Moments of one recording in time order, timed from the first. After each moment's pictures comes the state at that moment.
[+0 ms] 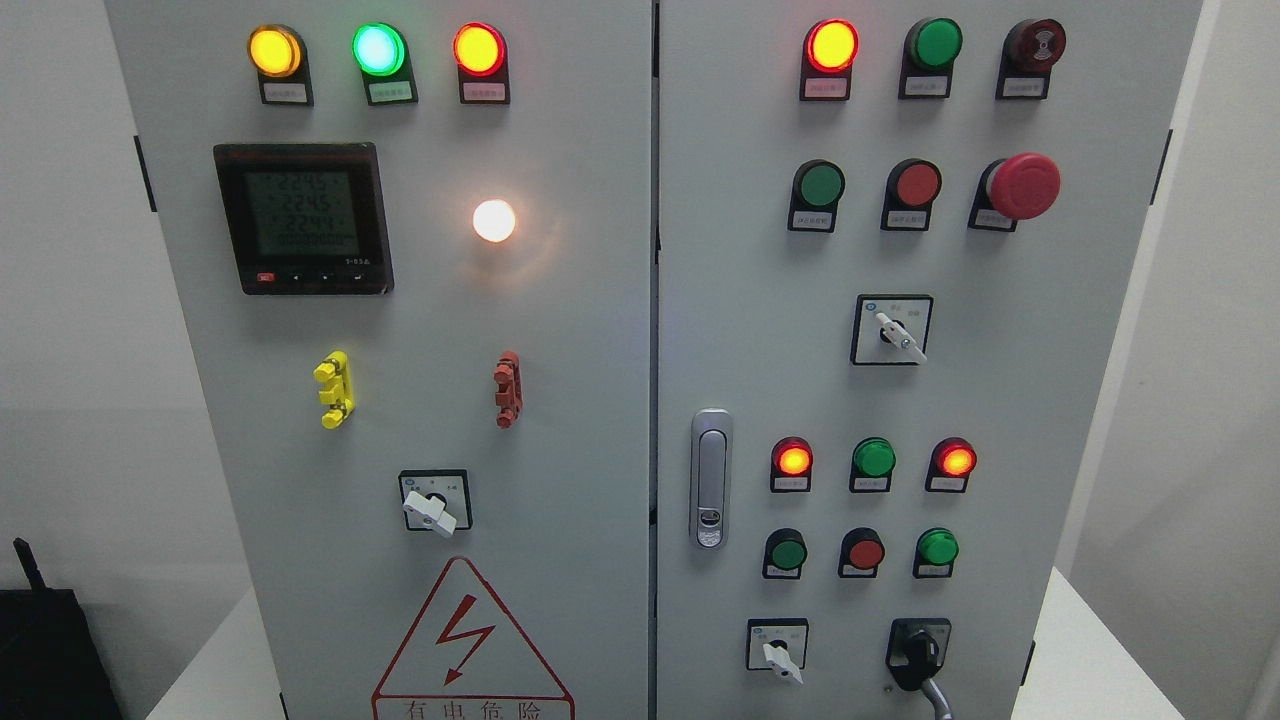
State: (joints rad) left arm 0.03 -0.08 -0.01 -0.04 0.03 -0.03 -0.03; right arm 0.06 0.12 0.06 -1.73 0.06 -0.17 -0.14
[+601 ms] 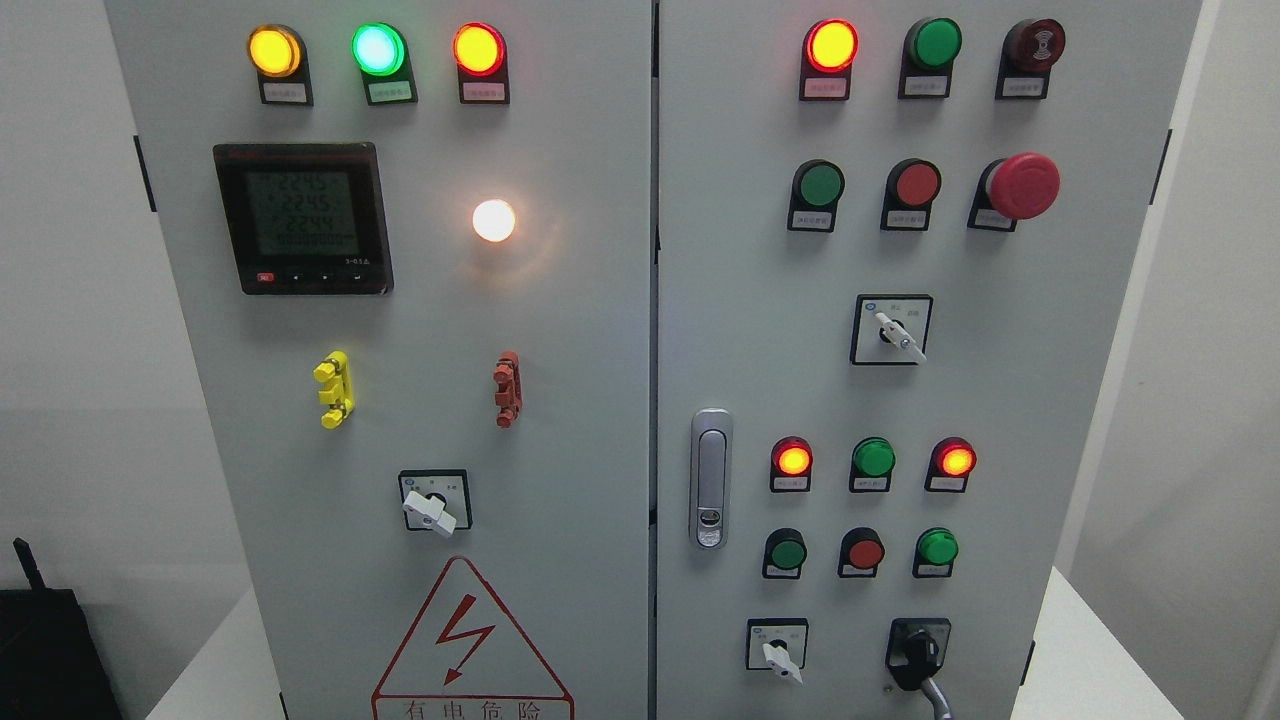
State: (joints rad) left arm 0.03 -0.08 -0.01 -0.04 0.03 -0.03 -0.03; right arm 0.06 0.12 0.07 -1.73 0.06 -0.17 -0.14
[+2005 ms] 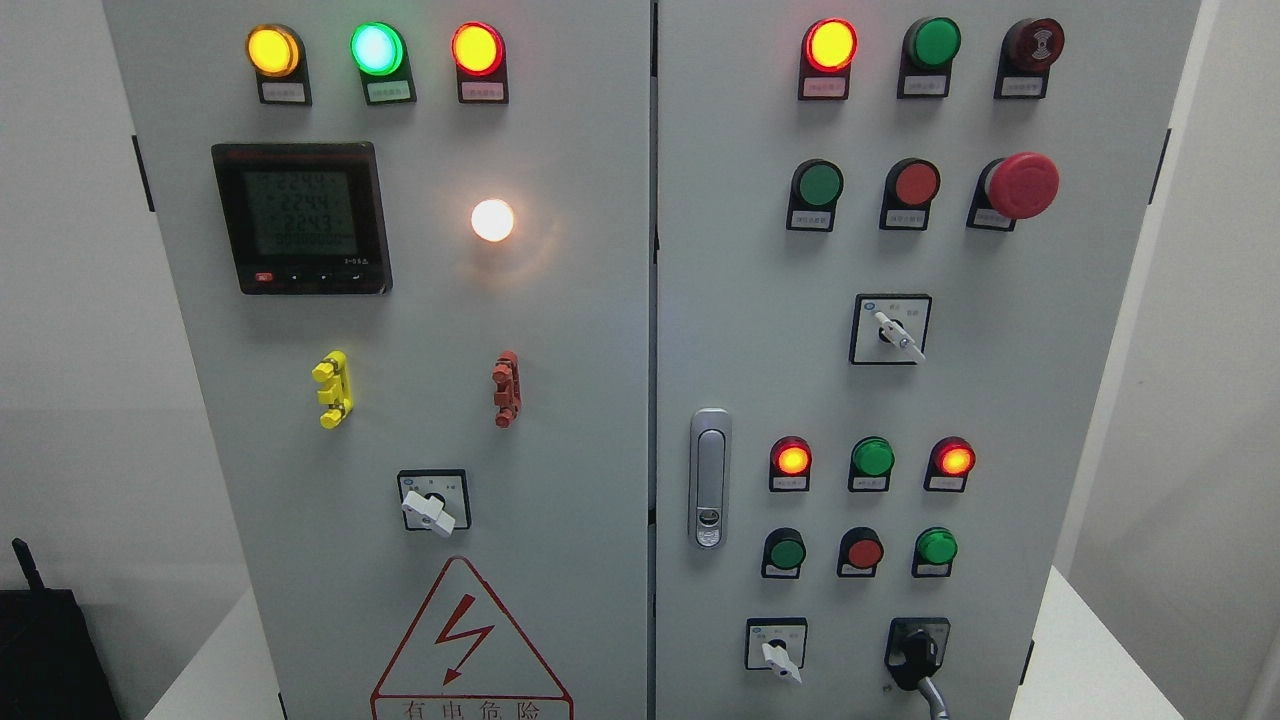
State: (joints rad) left arm 0.03 -0.08 -0.01 -0.04 0.03 -0.03 -0.03; right arm 0.05 0.12 0.07 -1.73 0.05 -0.17 -0.14
